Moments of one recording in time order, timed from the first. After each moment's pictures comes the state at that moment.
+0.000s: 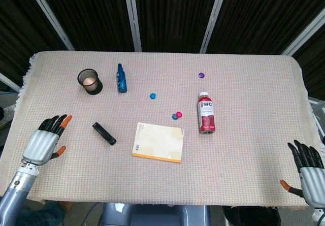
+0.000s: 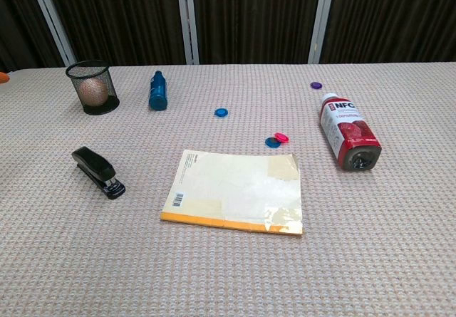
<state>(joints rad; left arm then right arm) -0.31 -1.22 -0.02 -1.61 1.48 1.29 0.34 -0.03 -1.05 -0.01 -1.66 -1.58 1.55 -0.02</state>
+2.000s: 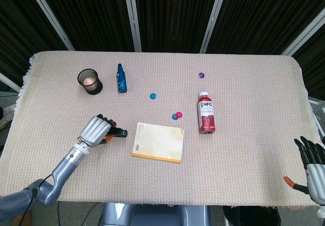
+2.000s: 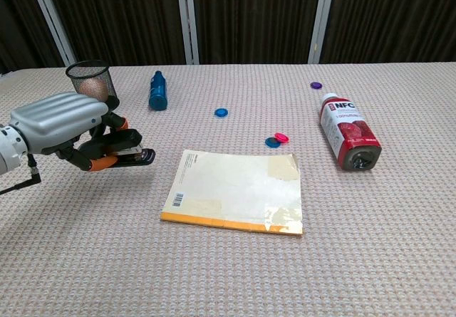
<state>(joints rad) -0.62 -1.61 -0.07 -1.20 1.54 1.07 0.18 -0.03 -1.03 0.02 -1.66 -1.54 1.54 0.04</state>
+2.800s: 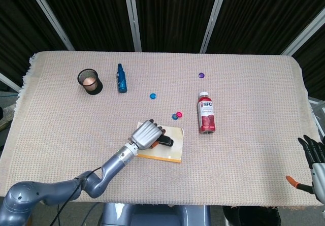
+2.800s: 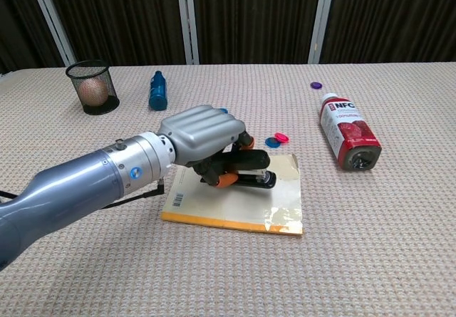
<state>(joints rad) -0.88 -1.92 -0.20 -1.12 1.40 0.85 0.41 -0.02 -0.98 0.01 -1.64 -1.56 1.54 0.18</state>
